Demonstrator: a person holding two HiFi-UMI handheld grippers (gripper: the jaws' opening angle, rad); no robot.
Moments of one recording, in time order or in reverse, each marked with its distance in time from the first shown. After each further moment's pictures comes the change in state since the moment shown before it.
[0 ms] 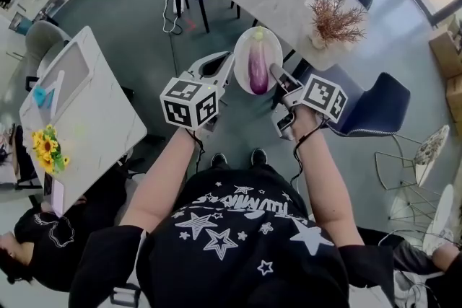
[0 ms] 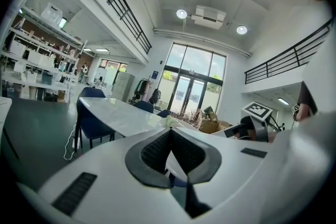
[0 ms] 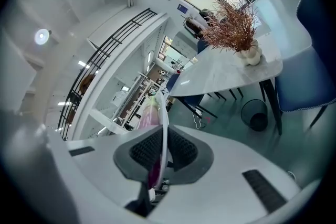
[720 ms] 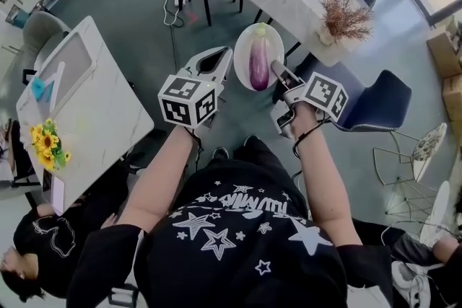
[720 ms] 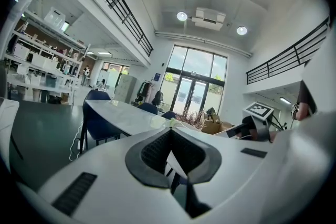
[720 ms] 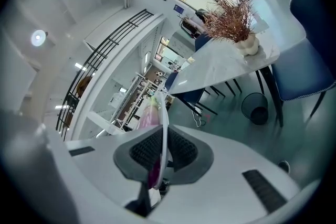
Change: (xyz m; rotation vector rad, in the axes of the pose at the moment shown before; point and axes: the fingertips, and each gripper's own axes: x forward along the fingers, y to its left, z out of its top) left arm -0.039 0.035 -0.002 0.010 -0.021 0.022; right arm 0.020 0.017 -0.035 0.032 -0.011 -0.024
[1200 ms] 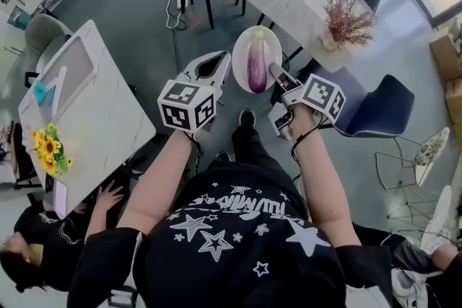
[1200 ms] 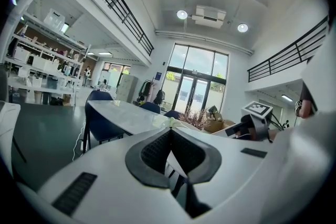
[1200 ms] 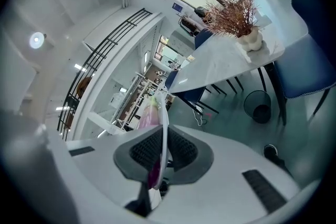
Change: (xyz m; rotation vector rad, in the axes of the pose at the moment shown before) left arm 0.010 0.013 0.000 0.011 0.016 0.023; right arm 0.020 -0.005 0.006 0.021 0.014 0.009
